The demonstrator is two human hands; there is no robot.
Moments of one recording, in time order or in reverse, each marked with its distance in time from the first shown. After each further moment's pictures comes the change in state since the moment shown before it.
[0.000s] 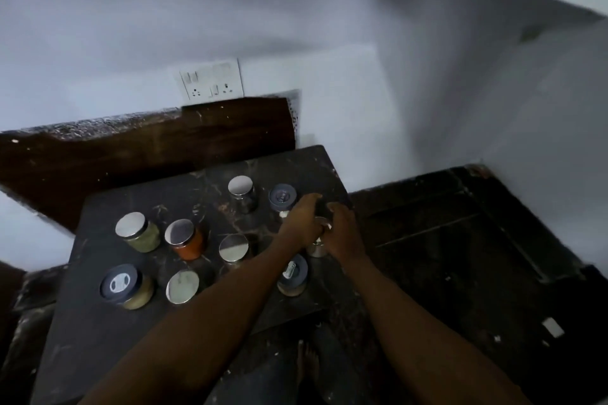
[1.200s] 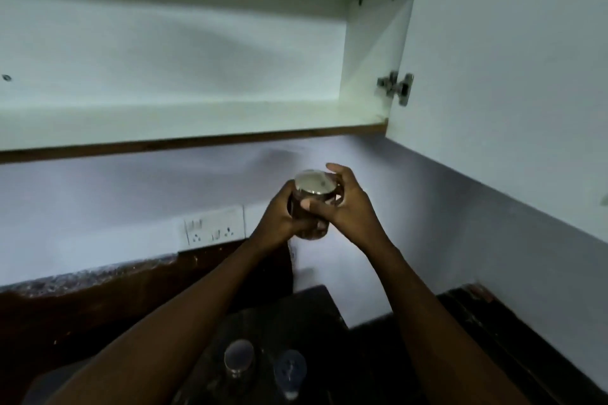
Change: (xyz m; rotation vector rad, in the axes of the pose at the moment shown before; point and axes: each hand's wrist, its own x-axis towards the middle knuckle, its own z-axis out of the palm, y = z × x) left_hand 0.159 0.083 -0.291 -0.527 0.249 0.454; right_hand 0.197 -0.262 -0.179 0.391 0.175 -0.429
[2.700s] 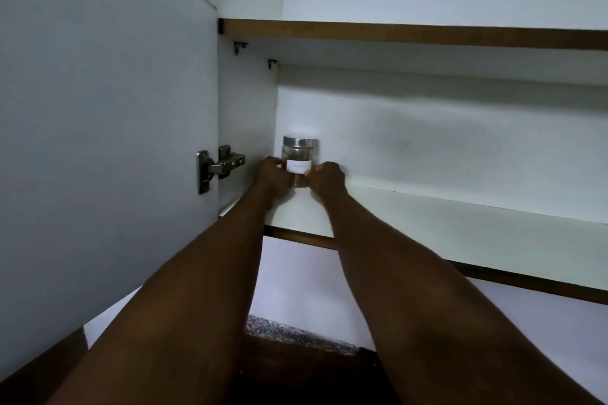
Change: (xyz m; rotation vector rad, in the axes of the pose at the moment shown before) left_hand 0.019 0.032 -0.534 0.291 0.833 -0.341; right_hand 0.250 -0.245 0.504 -0.109 -0.256 -0.054
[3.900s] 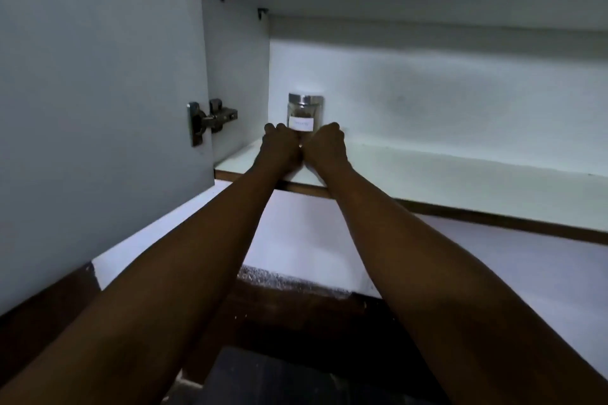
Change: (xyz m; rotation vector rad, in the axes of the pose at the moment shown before) left_hand -0.073 0.032 0.019 0.765 -0.077 0.040; right_hand -0.081 -0.014 -0.032 -0.037 0.065 -0.057
